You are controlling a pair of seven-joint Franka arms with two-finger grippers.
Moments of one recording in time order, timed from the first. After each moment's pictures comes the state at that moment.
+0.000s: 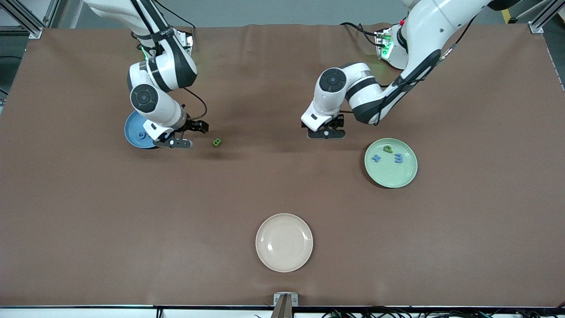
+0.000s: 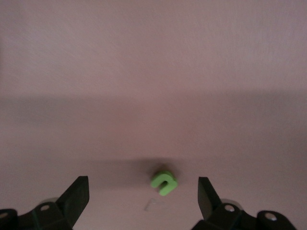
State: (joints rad) left arm 0.07 0.58 -0.87 -2.15 0.57 2.39 -1.18; right arm 0.49 0.13 -0.07 -2.39 0.17 2.35 0.44
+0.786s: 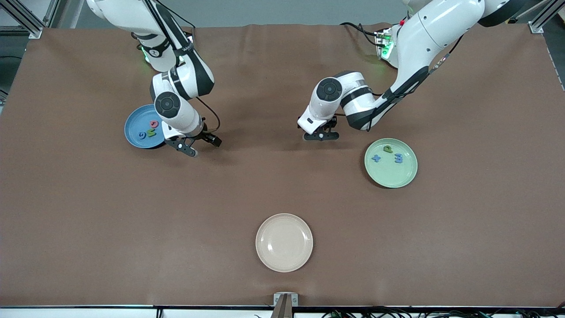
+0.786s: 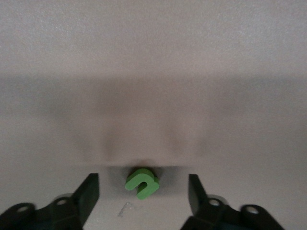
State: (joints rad) left arm 0.04 0.66 -0.83 -2.15 0.57 2.46 -1.20; right arm 0.57 0.27 -0.09 -2.38 0.18 2.54 0.86
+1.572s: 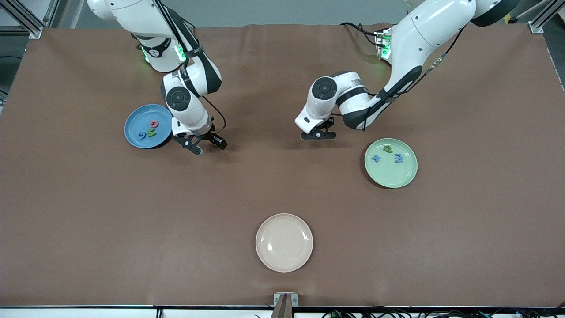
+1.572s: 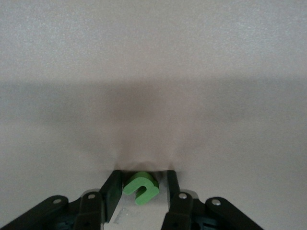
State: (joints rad) left arm -0.03 0.65 -0.78 -2.14 0.59 2.47 -1.21; right arm 0.62 0.32 -0.08 -2.42 0.19 2.71 0.97
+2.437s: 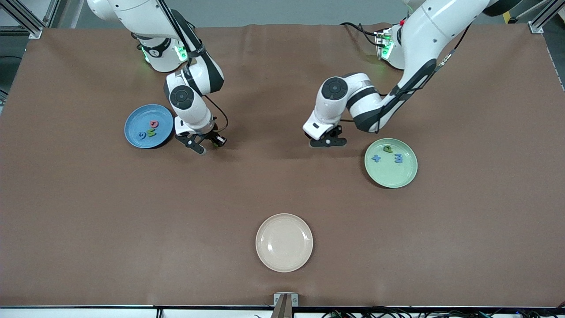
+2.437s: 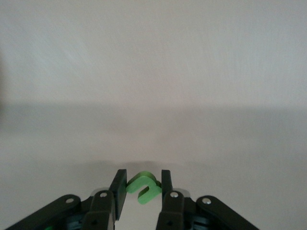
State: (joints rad) left arm 0.06 0.54 -0.78 -2.13 0.62 2.47 -1.18; right arm 0.64 0.32 -0.08 -2.42 0.19 2.73 0.97
